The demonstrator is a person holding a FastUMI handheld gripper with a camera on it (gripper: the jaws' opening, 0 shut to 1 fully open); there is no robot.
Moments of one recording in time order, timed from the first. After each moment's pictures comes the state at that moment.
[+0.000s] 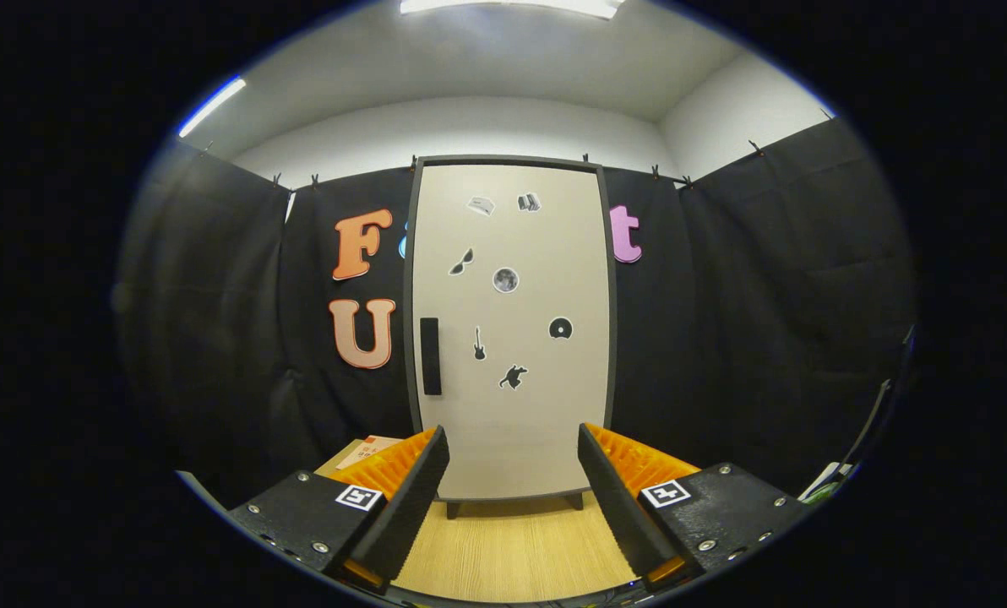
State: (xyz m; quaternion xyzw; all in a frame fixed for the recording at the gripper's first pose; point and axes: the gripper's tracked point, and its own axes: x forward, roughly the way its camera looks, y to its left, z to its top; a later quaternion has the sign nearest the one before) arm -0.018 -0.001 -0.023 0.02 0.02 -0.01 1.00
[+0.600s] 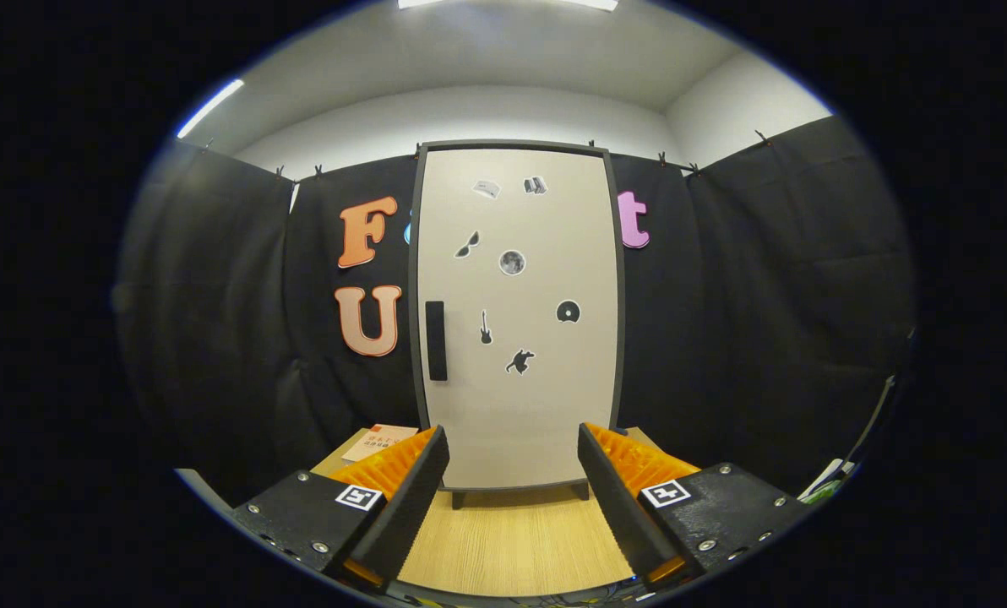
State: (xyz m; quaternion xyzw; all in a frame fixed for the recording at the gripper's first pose) arm -0.013 0.003 -0.037 0.02 0.04 0.01 1.00
